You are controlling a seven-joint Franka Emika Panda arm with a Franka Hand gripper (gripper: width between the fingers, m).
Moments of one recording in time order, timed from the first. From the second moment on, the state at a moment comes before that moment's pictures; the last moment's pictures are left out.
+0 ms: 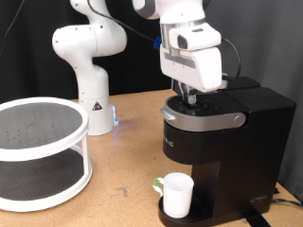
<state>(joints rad) 0.16 -0.15 0.02 -2.28 0.12 2.31 -0.69</state>
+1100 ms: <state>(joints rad) 0.15 -0.08 0.01 -2.19 0.16 2.16 -0.65</state>
